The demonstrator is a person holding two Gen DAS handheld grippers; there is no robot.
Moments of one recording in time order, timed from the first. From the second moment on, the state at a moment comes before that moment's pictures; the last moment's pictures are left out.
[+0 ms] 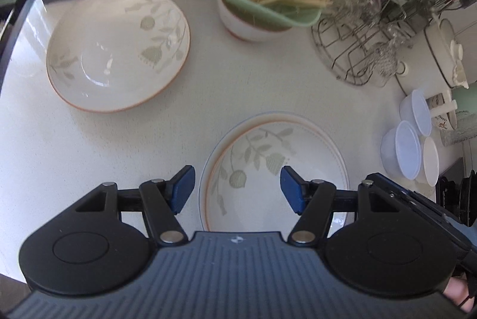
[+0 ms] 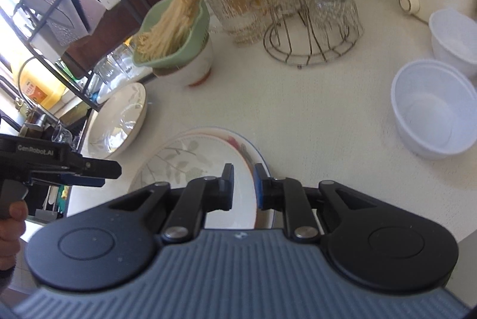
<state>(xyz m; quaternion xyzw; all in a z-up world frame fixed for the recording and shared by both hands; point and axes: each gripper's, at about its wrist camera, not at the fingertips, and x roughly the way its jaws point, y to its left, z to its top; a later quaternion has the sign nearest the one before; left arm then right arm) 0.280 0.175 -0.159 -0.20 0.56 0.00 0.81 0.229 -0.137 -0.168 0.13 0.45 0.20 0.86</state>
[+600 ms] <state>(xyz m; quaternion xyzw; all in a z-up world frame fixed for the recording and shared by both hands) 0.246 0.157 -0.094 -0.16 0.46 -0.01 0.87 0.198 -0.150 -0.093 0.12 0.36 0.18 0.91</state>
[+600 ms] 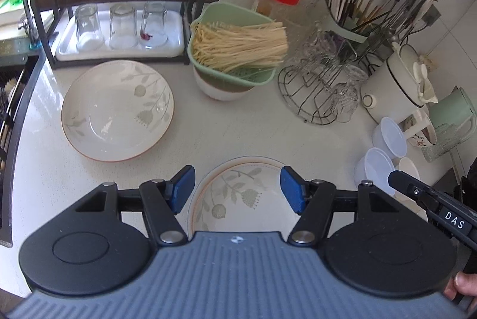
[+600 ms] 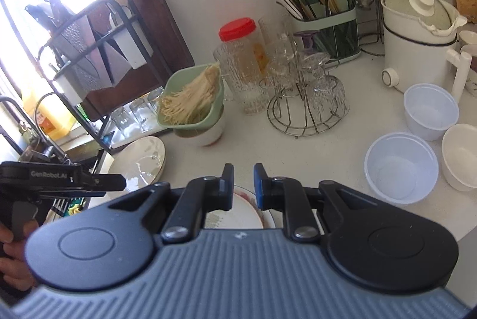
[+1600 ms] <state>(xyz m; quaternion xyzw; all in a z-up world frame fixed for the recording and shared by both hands) 0.199 0.157 -0.082 -0.15 0.40 -0.02 0.90 0.162 -0.134 -0.075 0.10 0.33 0.20 0.92</state>
